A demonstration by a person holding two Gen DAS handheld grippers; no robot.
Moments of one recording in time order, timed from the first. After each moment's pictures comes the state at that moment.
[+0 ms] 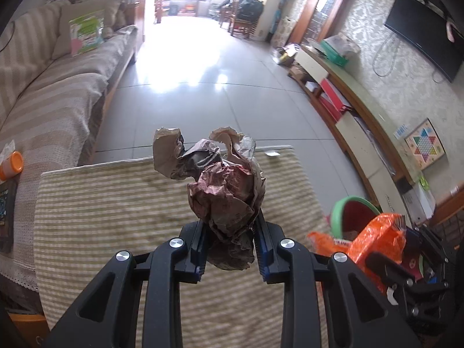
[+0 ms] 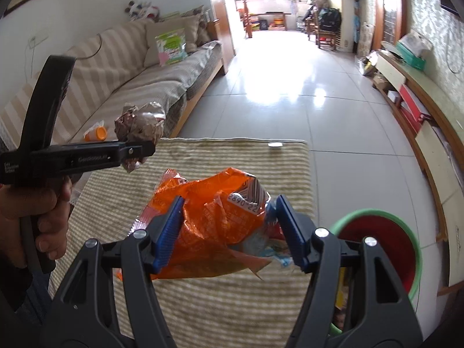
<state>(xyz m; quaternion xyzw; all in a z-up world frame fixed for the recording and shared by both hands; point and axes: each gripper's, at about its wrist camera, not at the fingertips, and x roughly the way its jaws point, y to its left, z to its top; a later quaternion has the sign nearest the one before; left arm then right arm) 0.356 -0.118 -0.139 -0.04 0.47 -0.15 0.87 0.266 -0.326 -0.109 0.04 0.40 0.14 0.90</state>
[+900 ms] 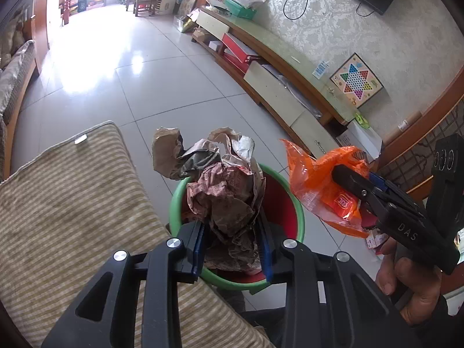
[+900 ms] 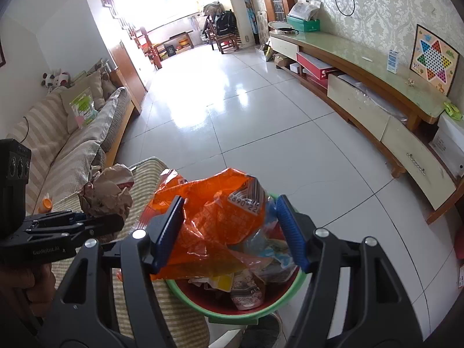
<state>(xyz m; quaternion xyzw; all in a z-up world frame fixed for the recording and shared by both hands) 0.307 -0.351 -0.155 0.00 0.51 -0.33 0.79 0.209 -0.559 -0.128 0.17 0.37 -0.05 0.91</state>
